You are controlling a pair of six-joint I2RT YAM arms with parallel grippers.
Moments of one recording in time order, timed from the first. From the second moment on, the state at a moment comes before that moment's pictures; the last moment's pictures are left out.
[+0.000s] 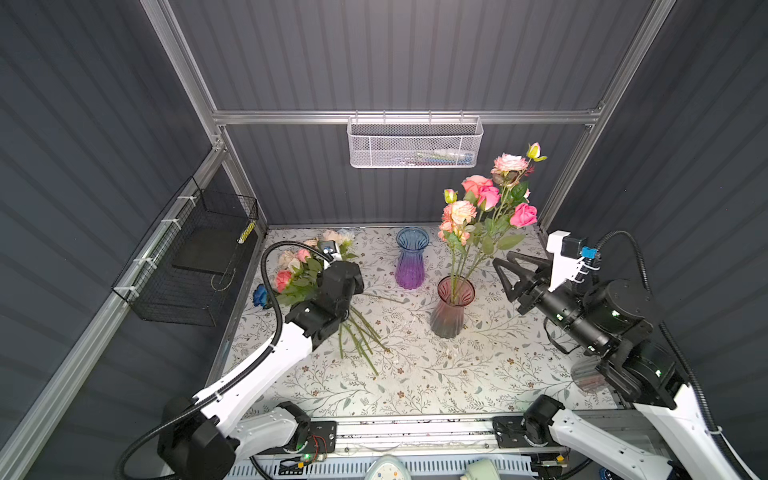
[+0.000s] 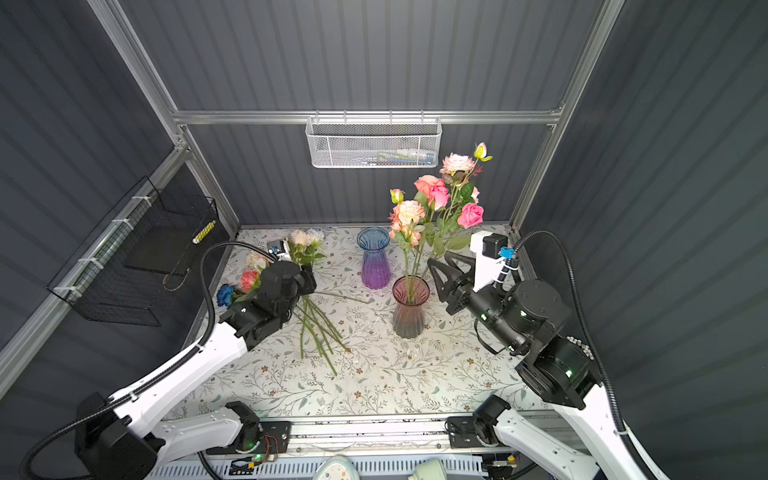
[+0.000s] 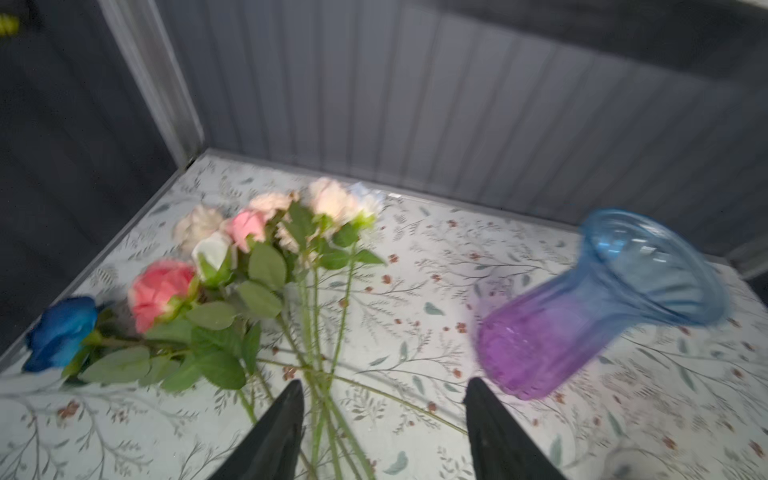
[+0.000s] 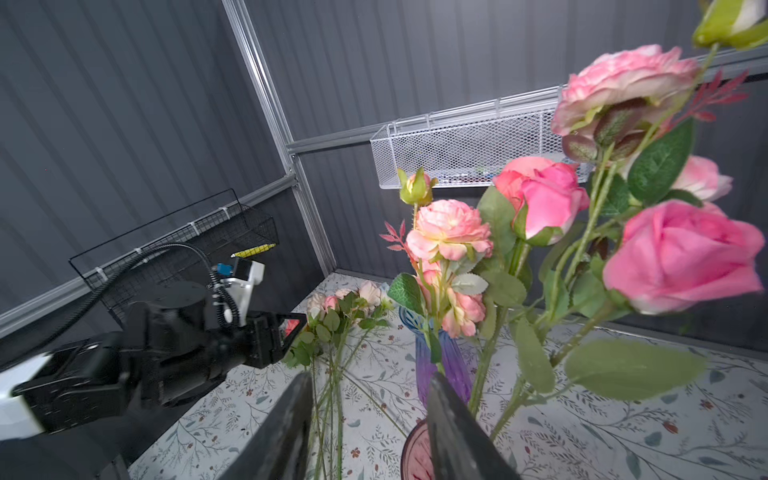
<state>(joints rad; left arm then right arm) -0.54 1.22 0.97 -0.31 -0.53 -0.51 0.65 0.73 1.18 -0.43 0.02 0.25</state>
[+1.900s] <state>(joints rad) -0.25 1.79 1.49 -0.43 -0.07 -0.44 0.65 0.69 0.93 -0.45 -0.01 0.31</state>
